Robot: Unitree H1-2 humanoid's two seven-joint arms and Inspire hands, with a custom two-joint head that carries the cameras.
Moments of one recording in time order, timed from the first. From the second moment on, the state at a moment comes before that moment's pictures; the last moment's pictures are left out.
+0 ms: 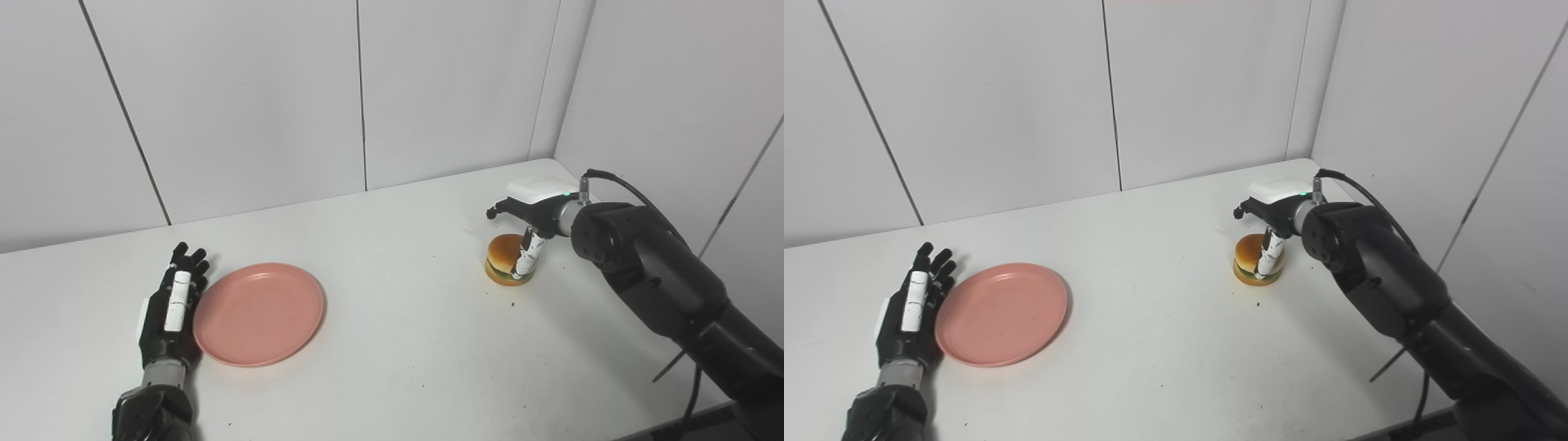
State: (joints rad) left arm -0.52 0.00 0.15 0.65 -0.26 -0.19 -0.14; right arm -0.59 -0.76 0.27 -0.05 -0.86 0.37 0.80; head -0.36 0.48
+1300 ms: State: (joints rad) left arm -0.52 0.00 0.14 0.64 -0.26 -0.18 -0.15; right arm -0.61 -0.70 0.31 0.10 -0.87 0.37 0.81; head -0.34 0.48
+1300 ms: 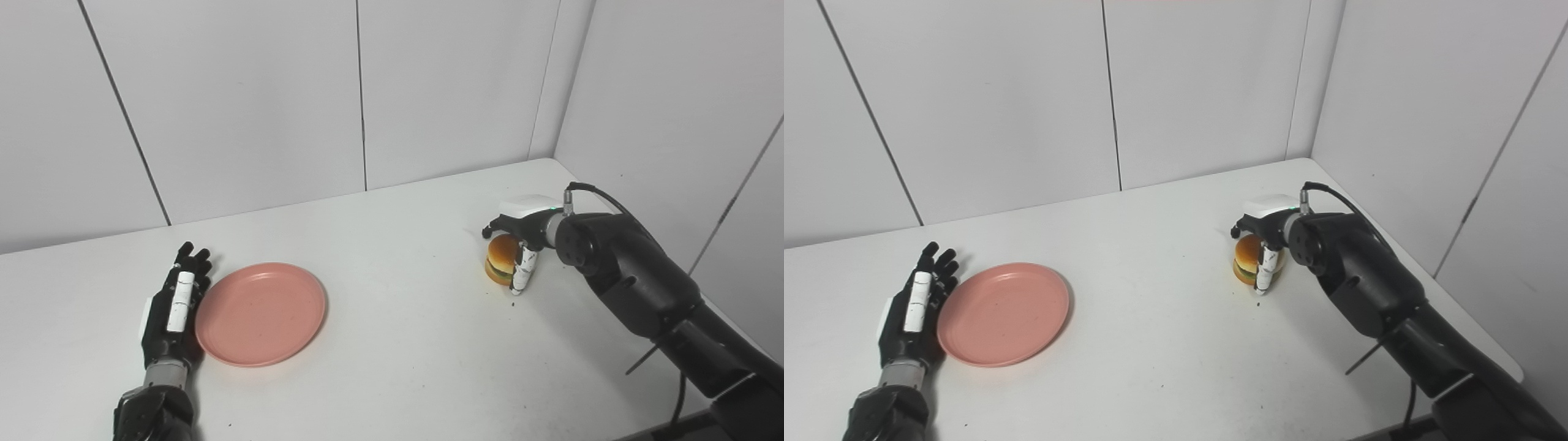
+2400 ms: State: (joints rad) left arm -0.50 0.00 0.13 0.62 -0.26 -0.16 -0.16; right arm -0.60 -0.68 0.31 0.13 -0.86 0.37 0.69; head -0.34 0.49
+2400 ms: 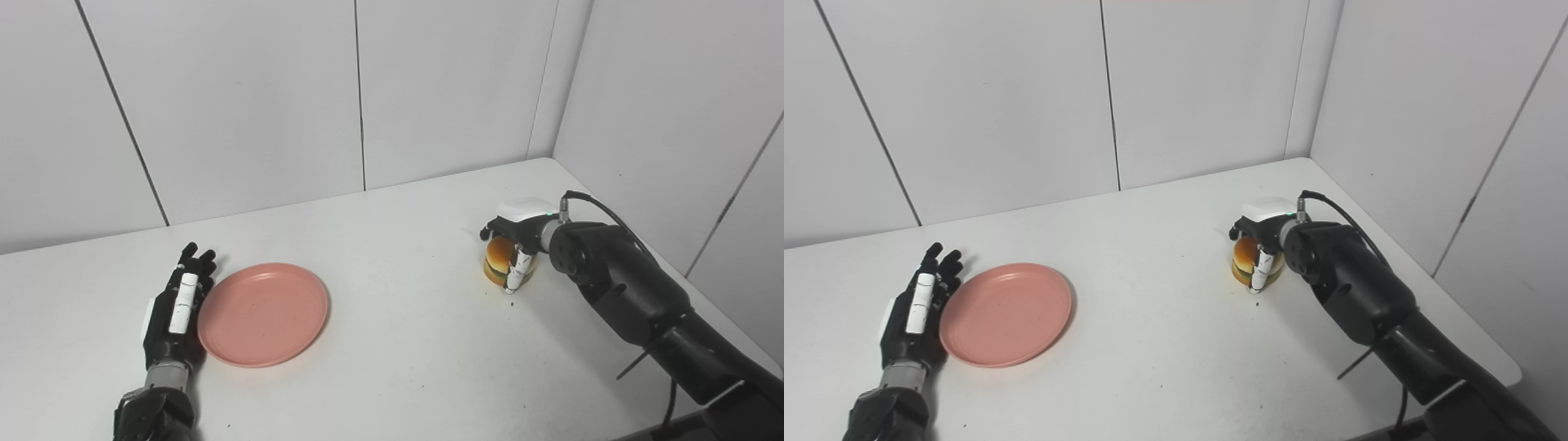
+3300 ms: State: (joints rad) left arm -0.50 0.01 0.13 0.61 -0.26 -0.15 -0.17; right arm -0.59 -0.69 0.33 0.12 -0.88 0.37 0.69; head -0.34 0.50
